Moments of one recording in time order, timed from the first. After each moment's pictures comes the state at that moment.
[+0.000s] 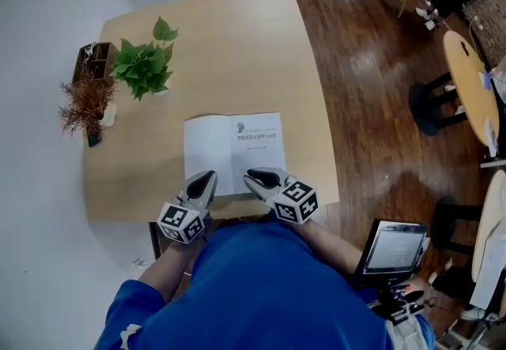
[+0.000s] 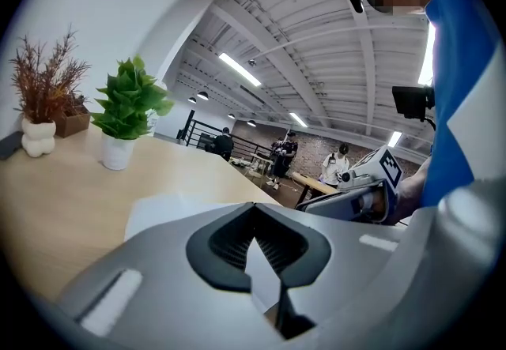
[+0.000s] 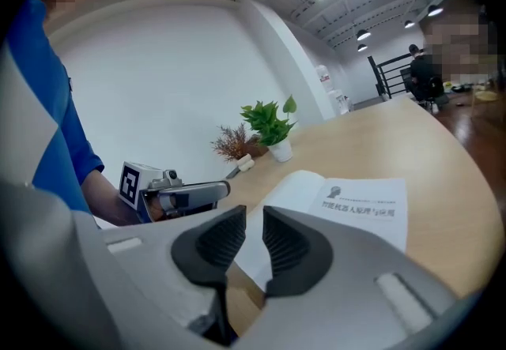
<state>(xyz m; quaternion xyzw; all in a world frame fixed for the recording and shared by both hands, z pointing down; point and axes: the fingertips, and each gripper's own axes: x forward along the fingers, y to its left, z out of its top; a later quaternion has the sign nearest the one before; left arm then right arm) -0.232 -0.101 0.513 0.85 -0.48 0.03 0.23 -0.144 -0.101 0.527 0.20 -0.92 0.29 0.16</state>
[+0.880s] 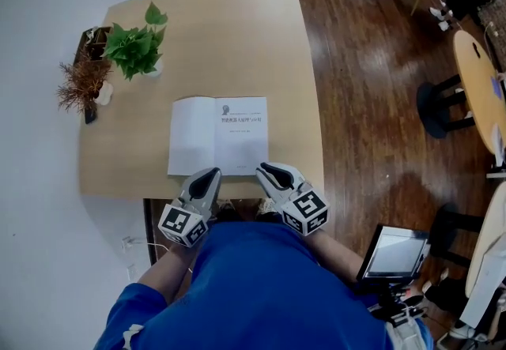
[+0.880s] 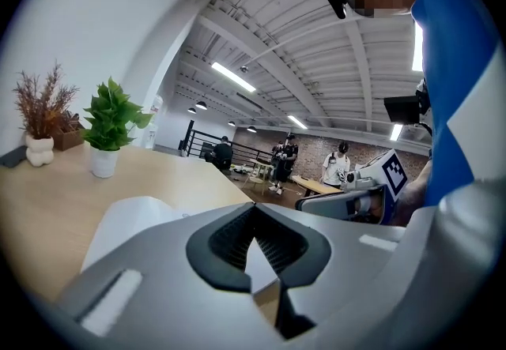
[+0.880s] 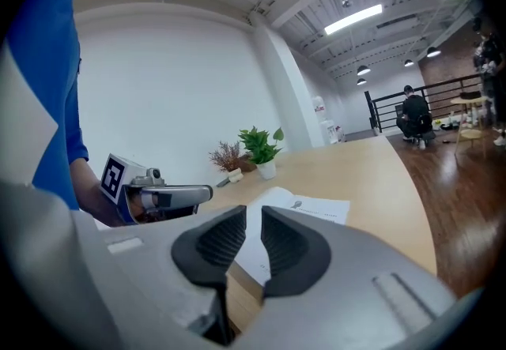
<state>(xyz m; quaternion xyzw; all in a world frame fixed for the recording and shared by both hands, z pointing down) -0.140 -0.065 0.474 0.84 -0.51 0.03 0.19 -0.038 -0.083 0.492 0.25 -0.94 0.21 0.12</state>
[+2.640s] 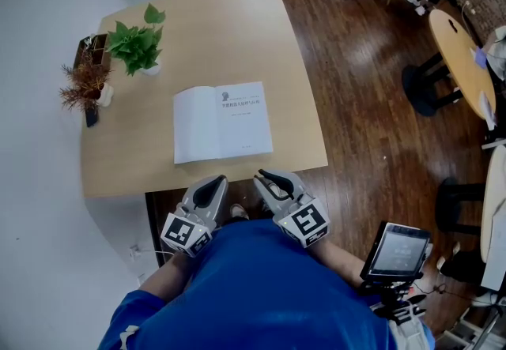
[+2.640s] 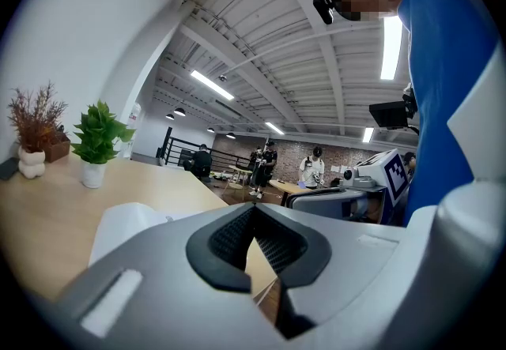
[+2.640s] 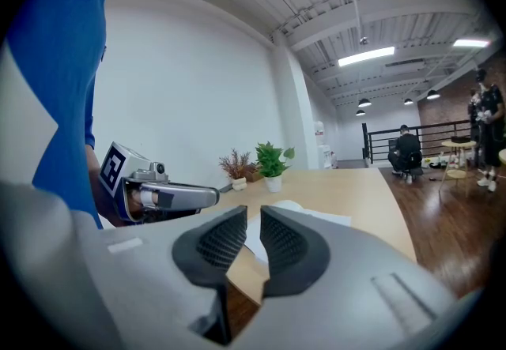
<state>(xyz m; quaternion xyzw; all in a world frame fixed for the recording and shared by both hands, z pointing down) -0.137 0.029 0.437 0.89 -0.44 0.01 0.15 -0.059 0.021 0.441 0.30 -0.94 0.11 0.11</state>
